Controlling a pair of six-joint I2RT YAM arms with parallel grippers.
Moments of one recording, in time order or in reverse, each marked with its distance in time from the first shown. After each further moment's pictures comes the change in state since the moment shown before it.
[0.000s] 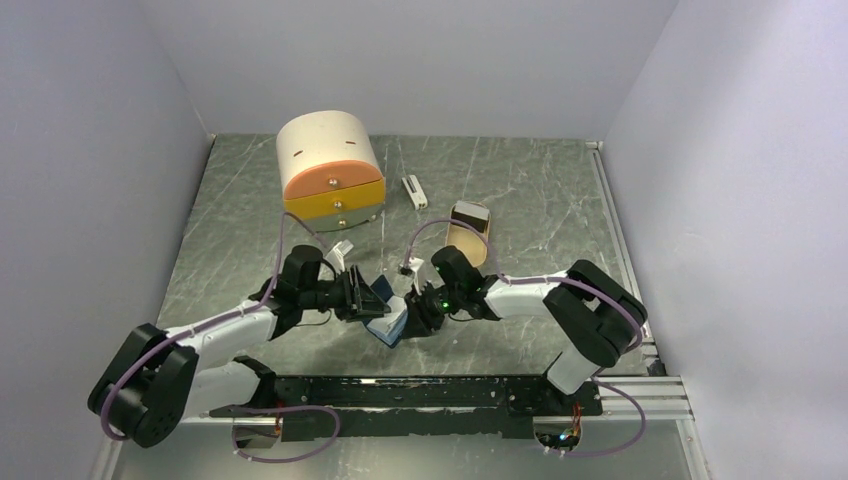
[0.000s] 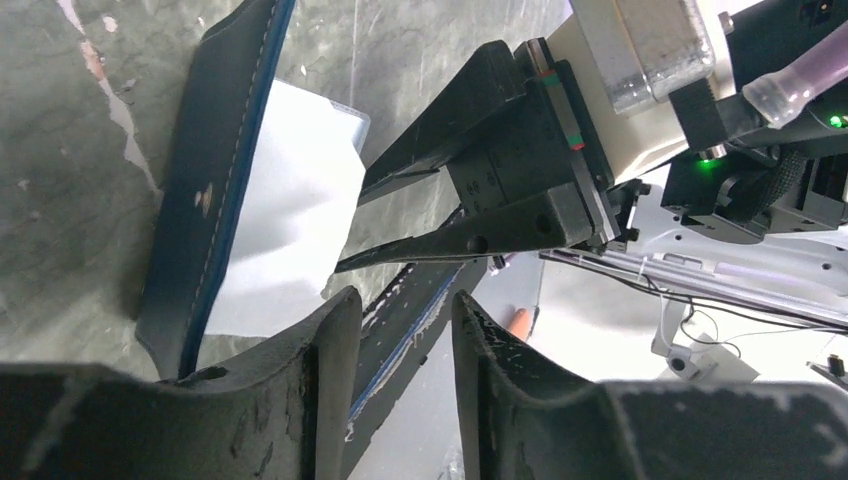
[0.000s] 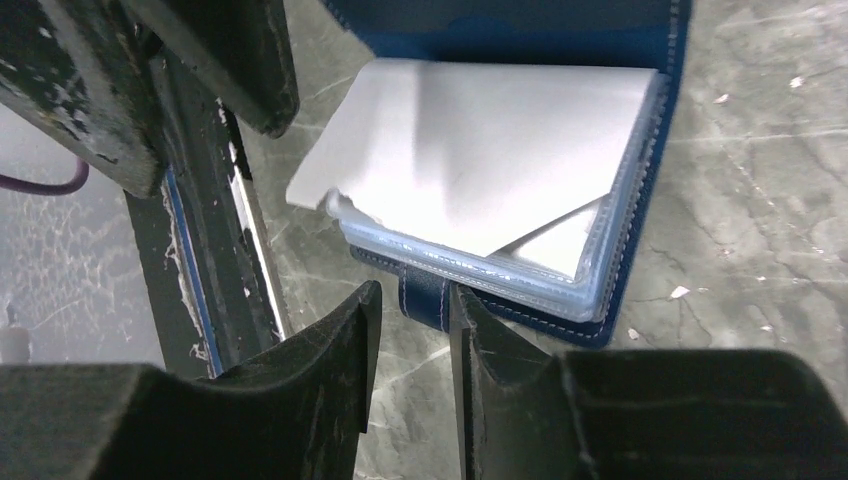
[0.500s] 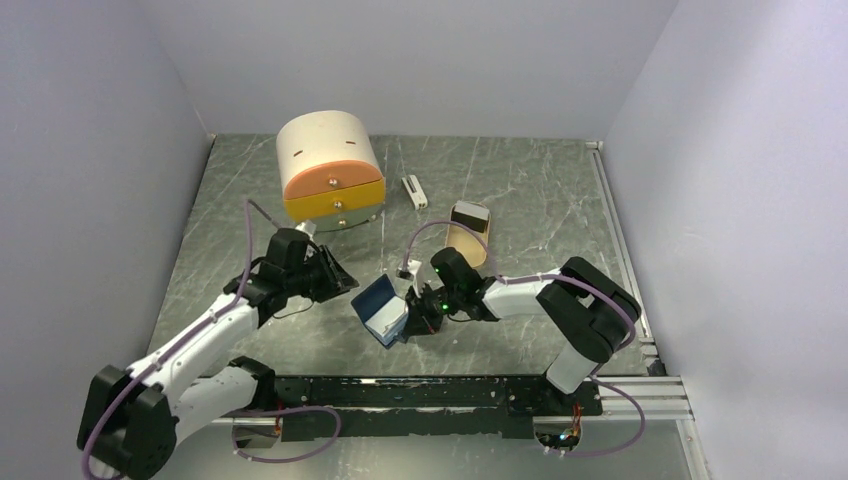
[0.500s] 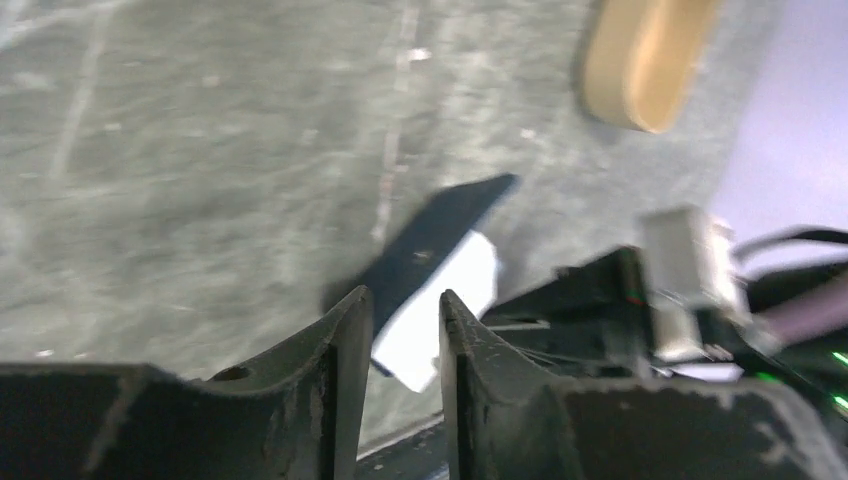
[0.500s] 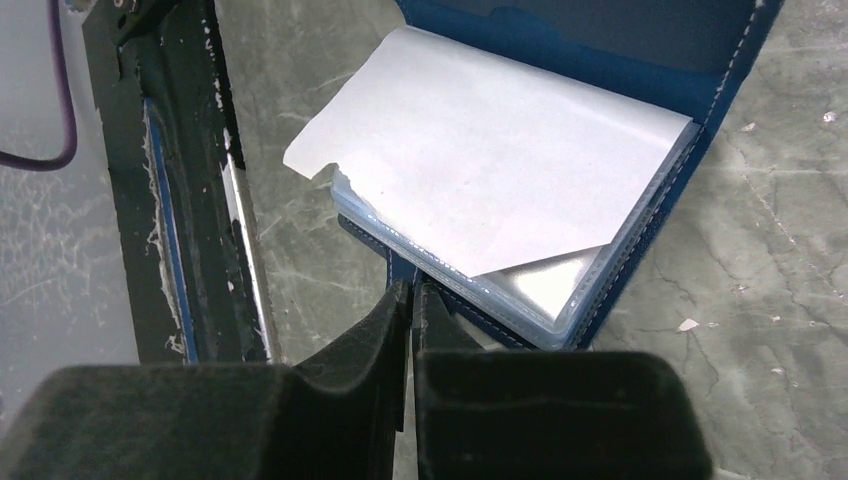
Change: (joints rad) left arm 0.079 -0.204 0.206 -0.536 -0.459 0.071; right arm 0.000 0.041 -0.008 0.058 -0.035 -0.055
